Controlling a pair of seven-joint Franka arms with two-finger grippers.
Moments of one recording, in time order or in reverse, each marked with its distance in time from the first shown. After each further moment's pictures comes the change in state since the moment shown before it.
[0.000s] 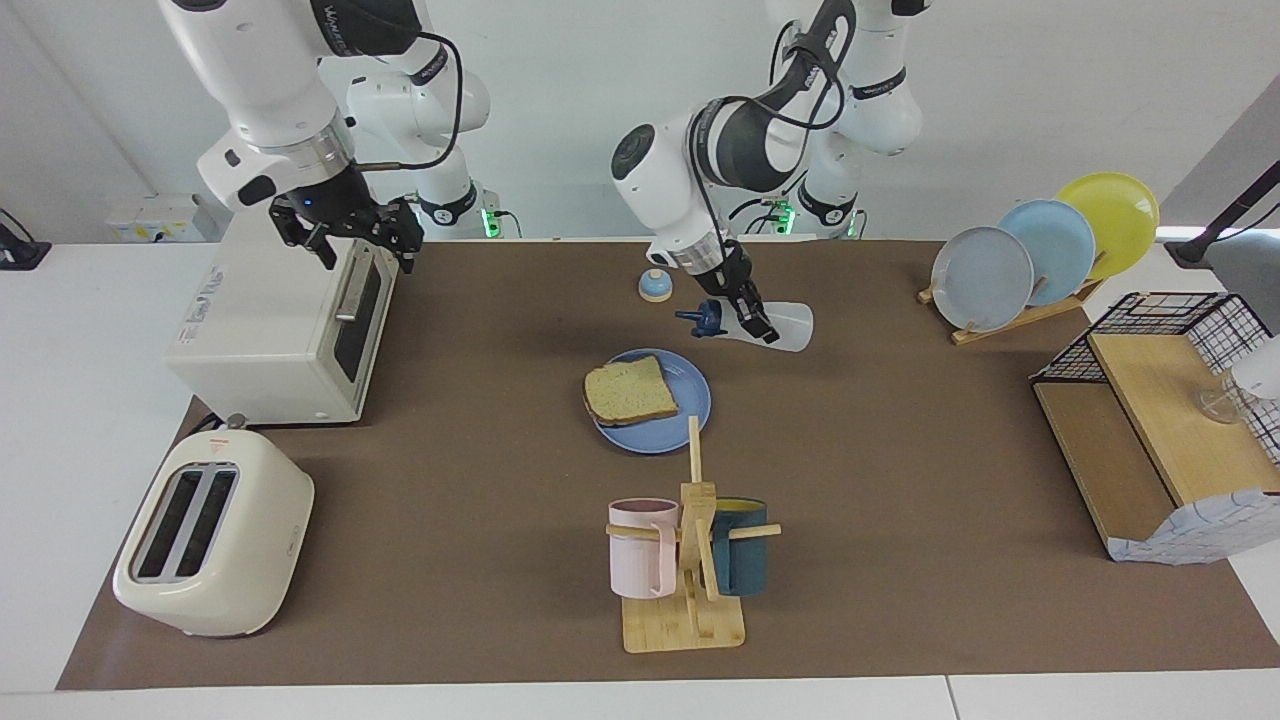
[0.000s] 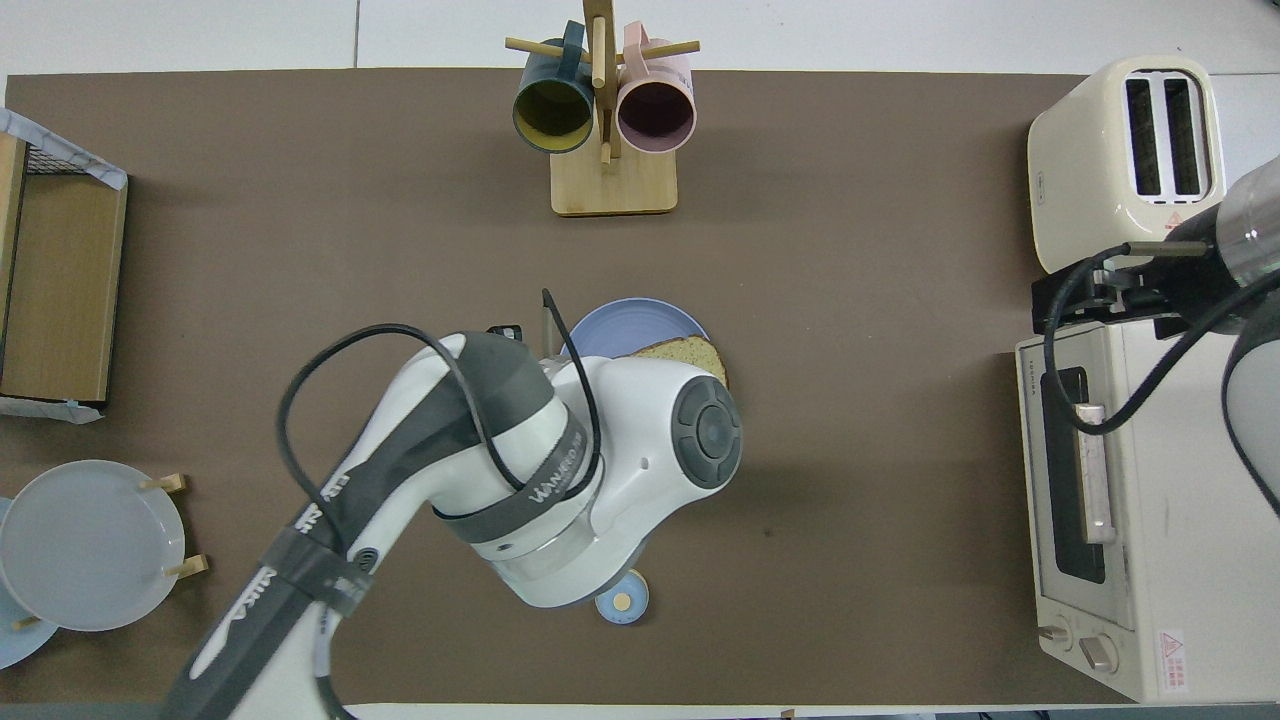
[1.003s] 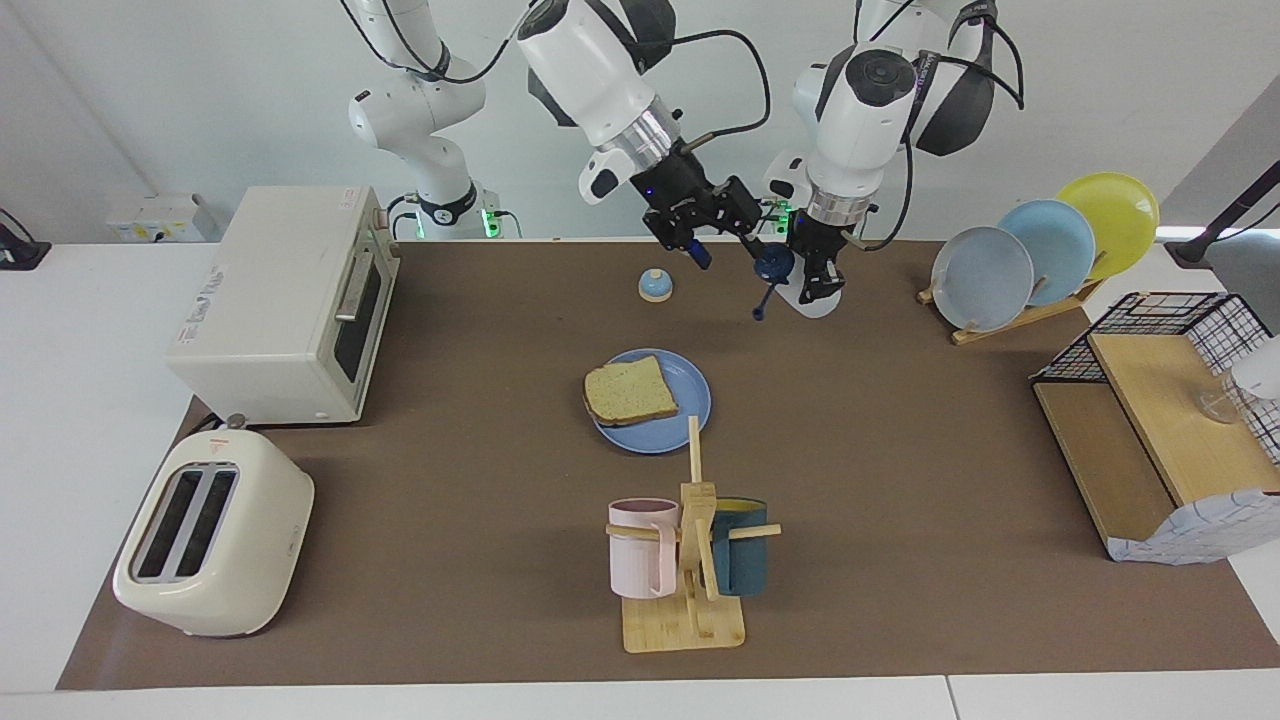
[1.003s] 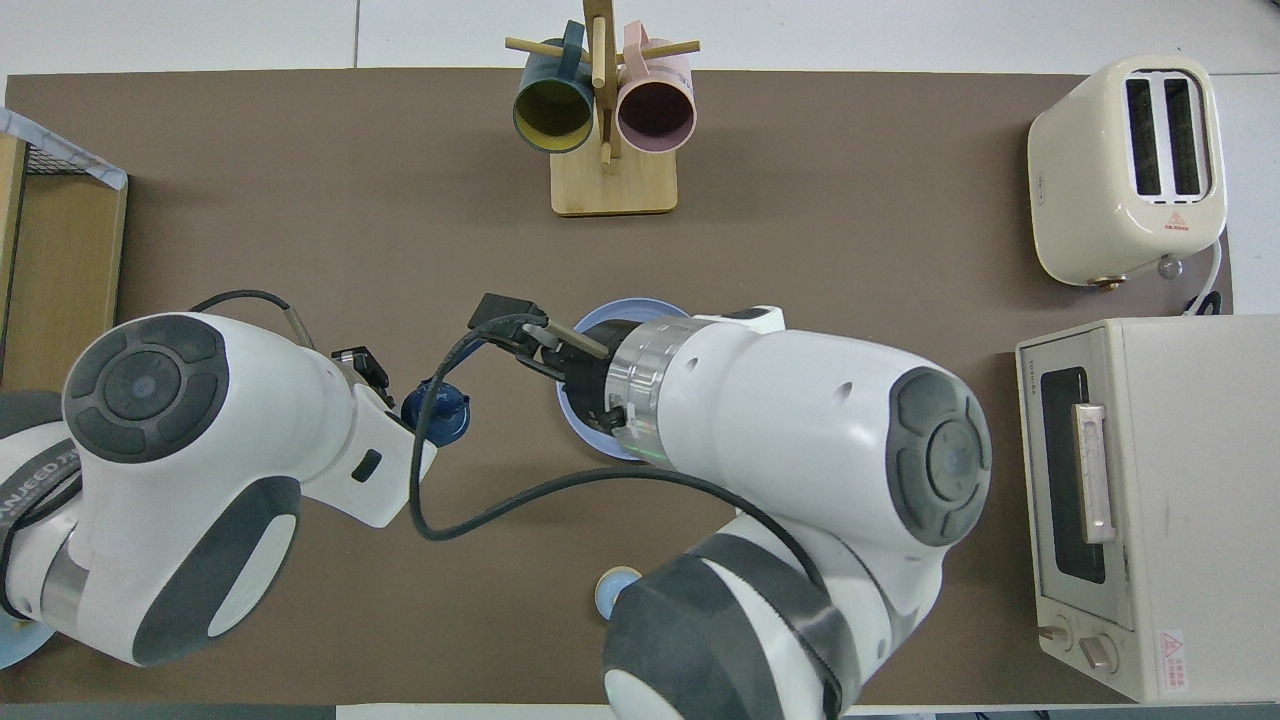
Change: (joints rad) left arm 0.255 -0.447 0.068 -0.334 -0.466 0.264 0.327; right arm 0.524 0.033 0.020 -0.290 0.511 0.915 0.697
